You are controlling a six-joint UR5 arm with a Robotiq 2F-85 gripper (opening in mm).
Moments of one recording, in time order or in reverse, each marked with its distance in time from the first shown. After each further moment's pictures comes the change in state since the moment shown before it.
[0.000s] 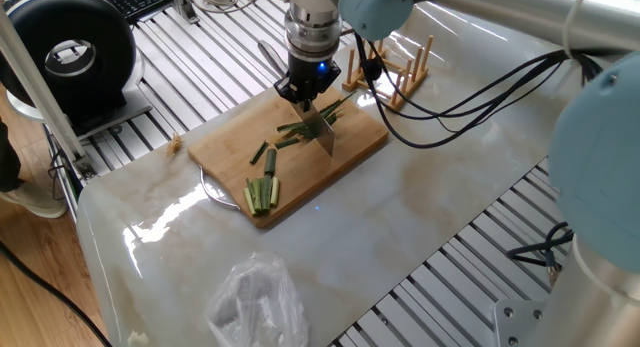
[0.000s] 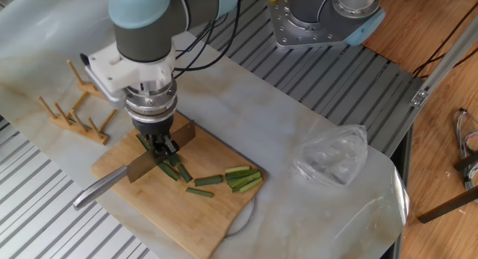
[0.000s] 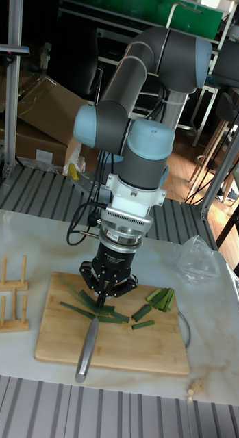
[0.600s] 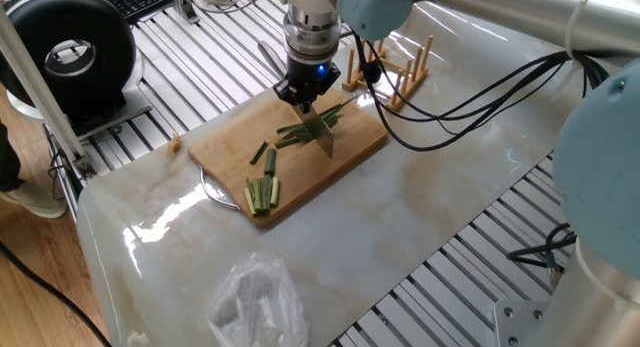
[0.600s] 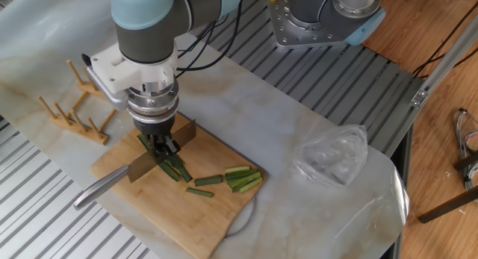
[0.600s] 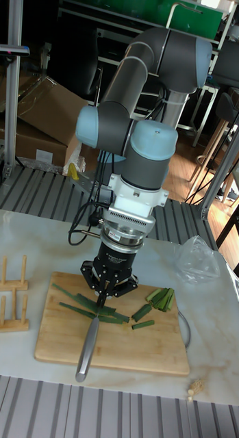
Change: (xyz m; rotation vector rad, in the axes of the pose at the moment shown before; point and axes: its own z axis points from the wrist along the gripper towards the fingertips) arm -0.007 0.001 0.006 0.008 -0.016 -0.002
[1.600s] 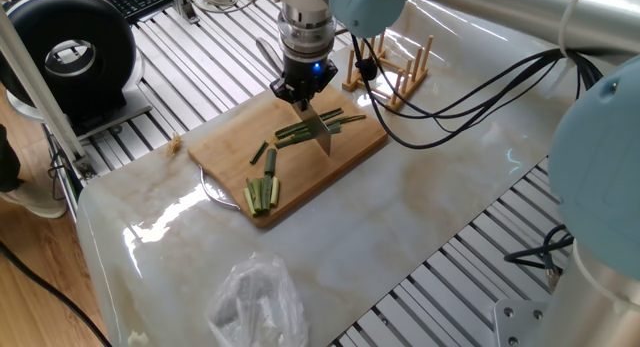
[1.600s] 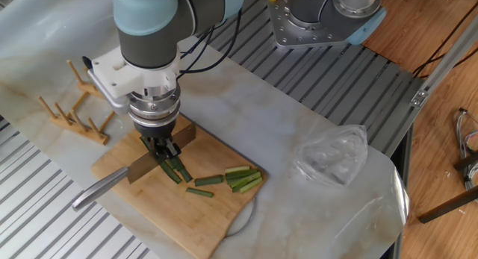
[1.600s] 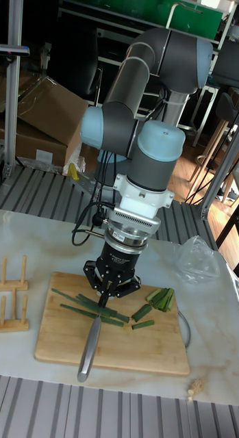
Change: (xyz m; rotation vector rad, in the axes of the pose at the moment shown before) arm 0.002 0.004 -0.004 0.023 0.005 0.008
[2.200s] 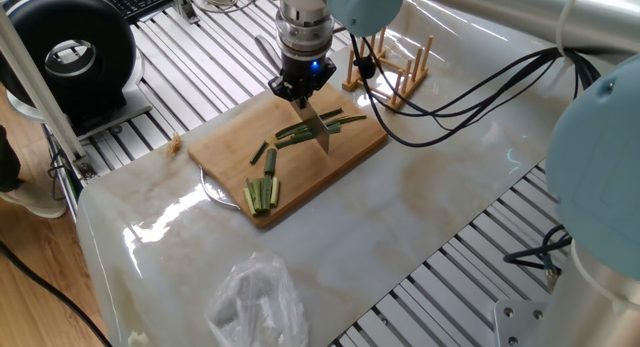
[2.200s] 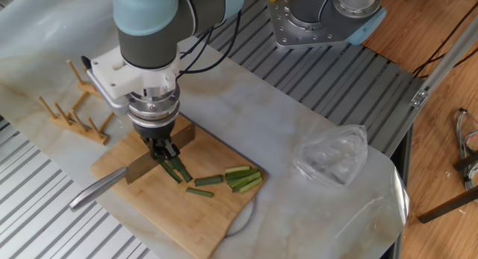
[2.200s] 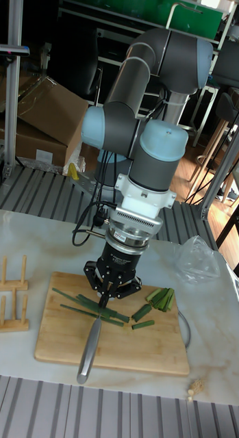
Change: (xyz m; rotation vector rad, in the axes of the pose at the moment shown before) arm -0.006 0.001 -0.002 0.007 -0.007 0.003
